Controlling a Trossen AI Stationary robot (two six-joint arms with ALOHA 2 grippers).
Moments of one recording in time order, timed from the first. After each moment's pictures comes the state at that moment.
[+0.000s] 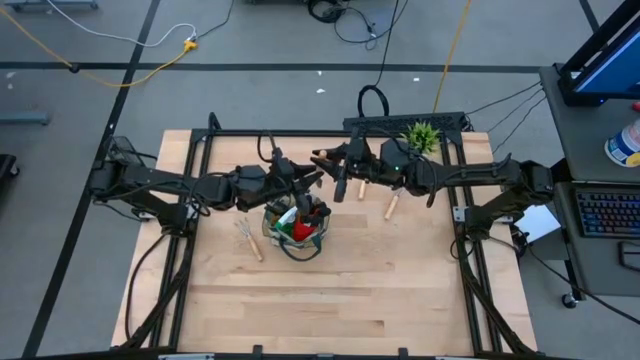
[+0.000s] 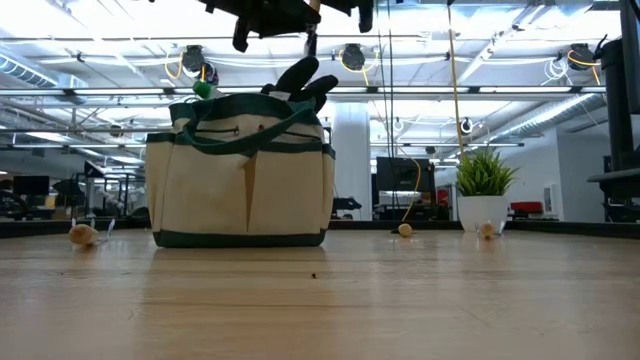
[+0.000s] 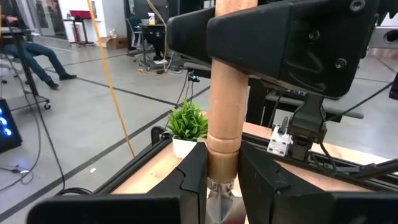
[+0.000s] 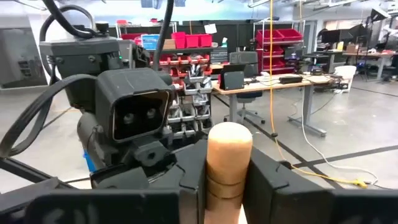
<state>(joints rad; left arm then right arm) -0.02 1.36 0.94 0.36 -0.45 -0.10 -0.12 1.47 1.15 0.41 0.12 0.05</state>
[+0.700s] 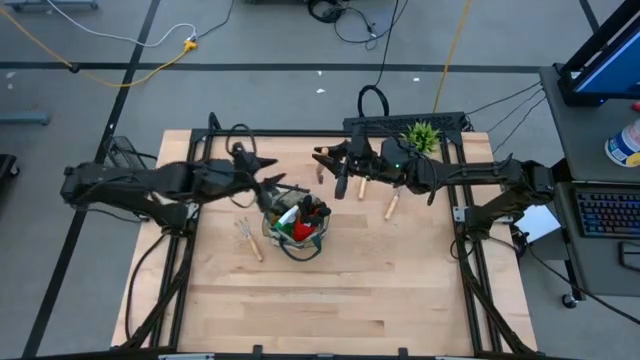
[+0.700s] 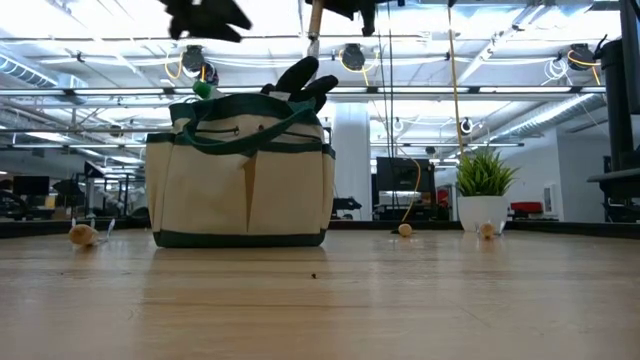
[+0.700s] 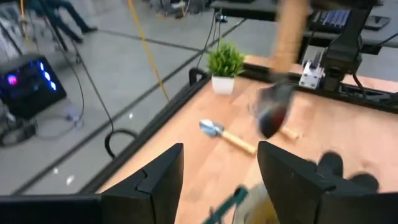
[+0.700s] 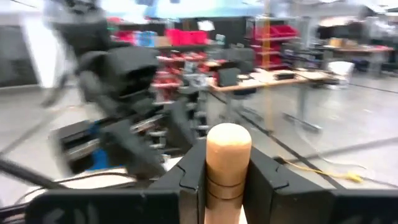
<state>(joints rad) -0.02 1.01 0.94 -0.30 -0.51 -0.17 -0.13 1.46 1.14 0.40 0.10 0.07</state>
